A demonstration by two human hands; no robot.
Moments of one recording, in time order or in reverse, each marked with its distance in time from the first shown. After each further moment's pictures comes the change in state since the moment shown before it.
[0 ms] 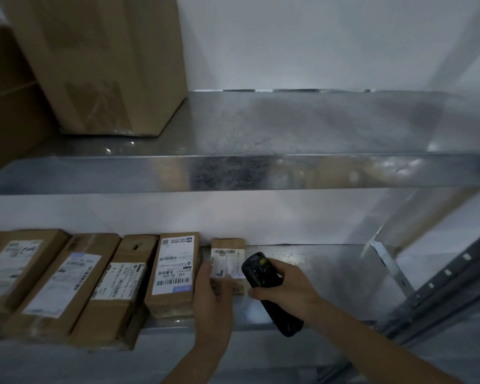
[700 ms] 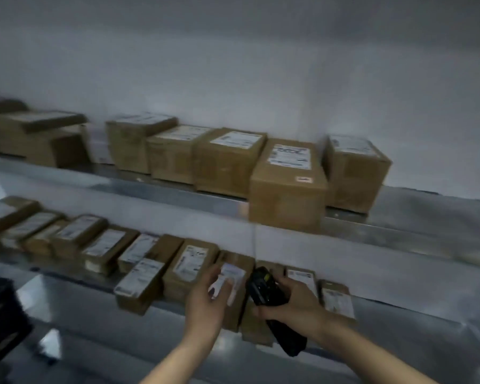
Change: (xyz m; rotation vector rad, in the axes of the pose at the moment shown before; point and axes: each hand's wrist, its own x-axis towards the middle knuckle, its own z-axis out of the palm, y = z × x) left_hand -0.015 0.065 -0.313 -0.166 0.048 0.022; right_hand -0.097 -0.215 0.172 -0.119 -0.214 -0.153
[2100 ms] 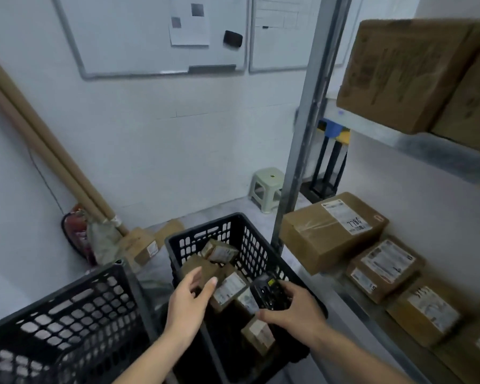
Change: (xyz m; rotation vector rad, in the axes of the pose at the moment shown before) left_hand 0.147 -0.253 -0.886 0.070 0.849 -0.413; right_hand 0.337 -0.329 0.870 -0.264 -0.721 -0.192
